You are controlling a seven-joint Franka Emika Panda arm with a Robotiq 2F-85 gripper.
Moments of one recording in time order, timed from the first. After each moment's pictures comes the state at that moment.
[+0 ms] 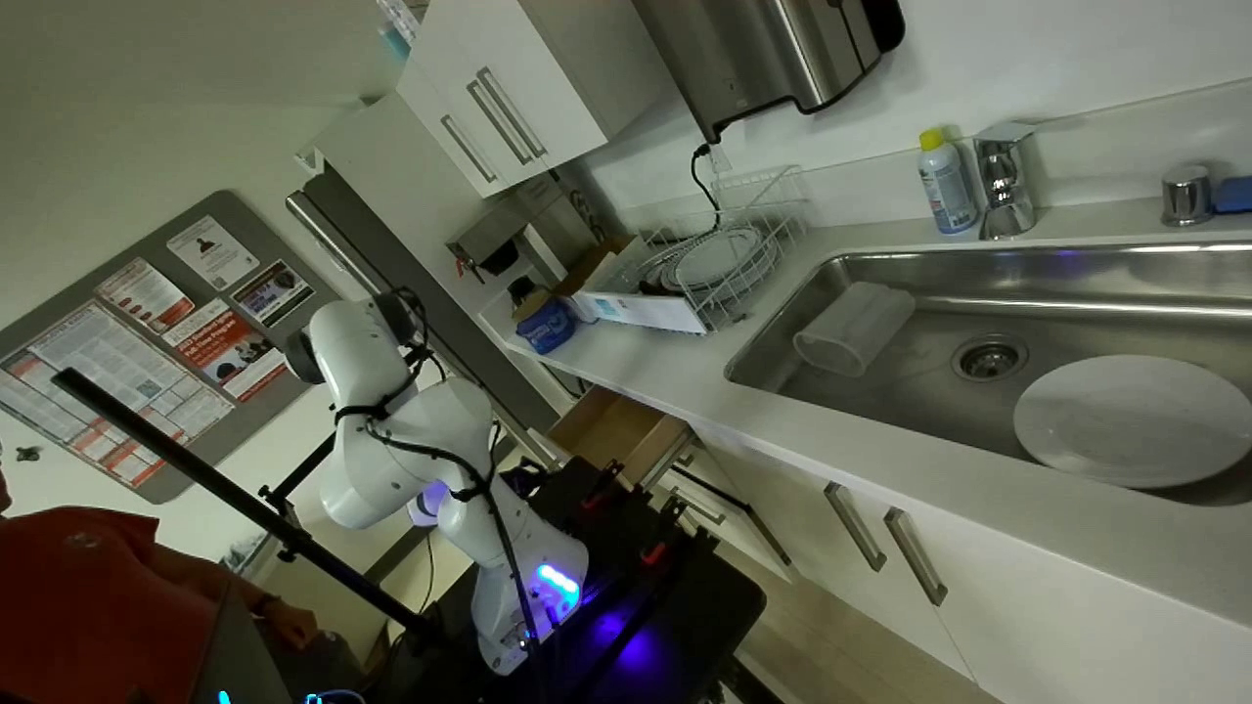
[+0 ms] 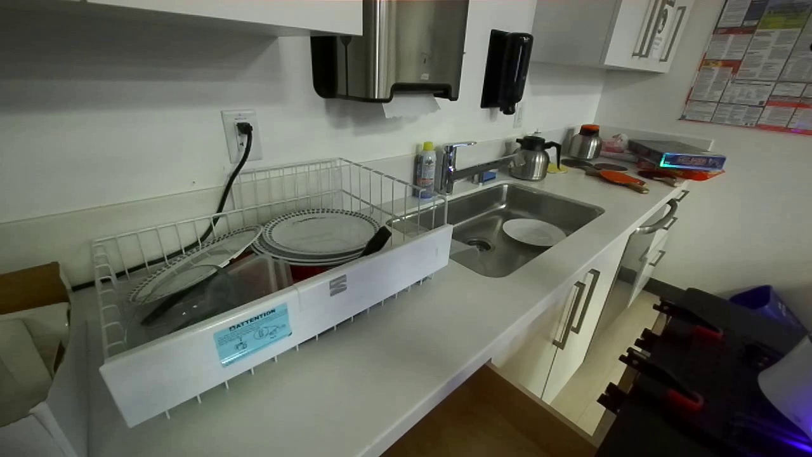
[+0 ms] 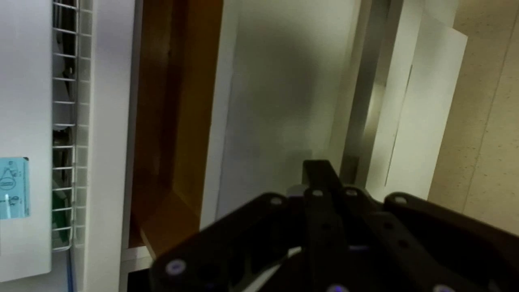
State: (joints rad) arm 1.31 0.90 0.32 -2.12 -1.40 1.88 1.21
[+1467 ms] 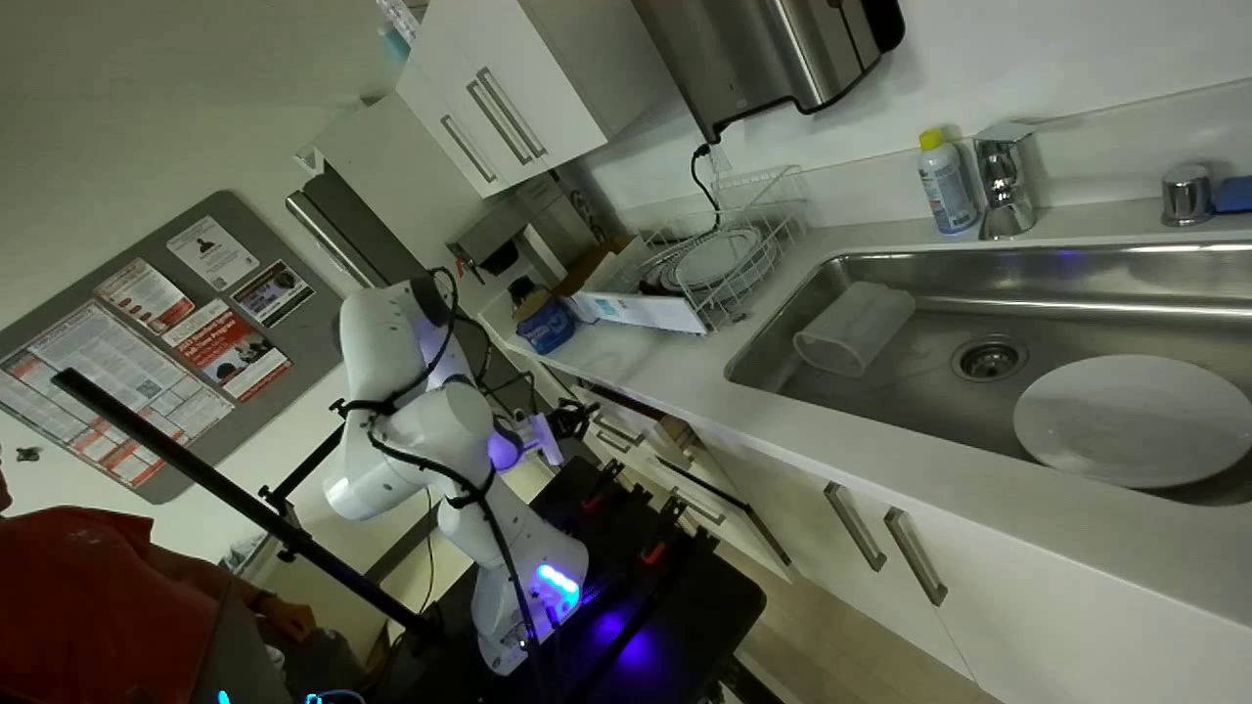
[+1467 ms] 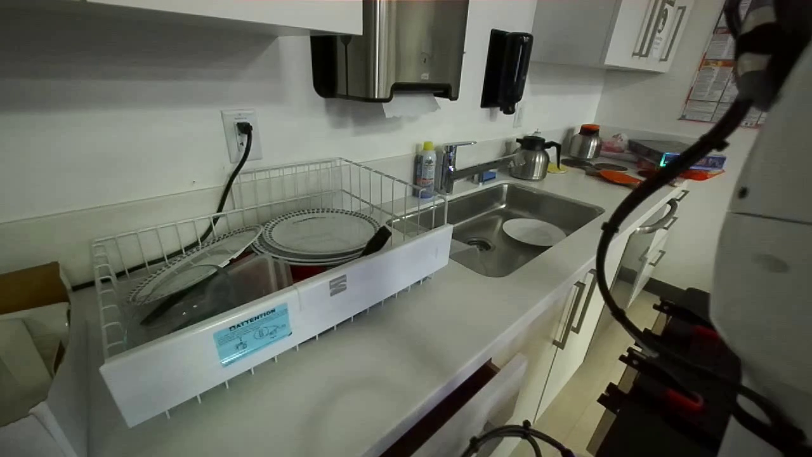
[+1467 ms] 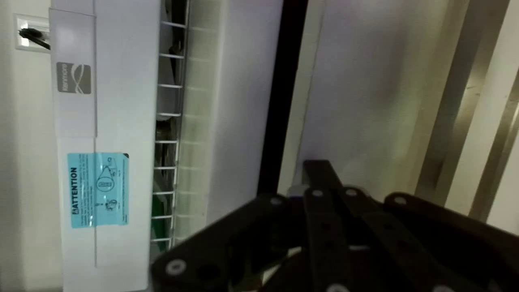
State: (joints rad) arm 1.09 0.95 0.24 -2.02 -1.77 1.75 1.16
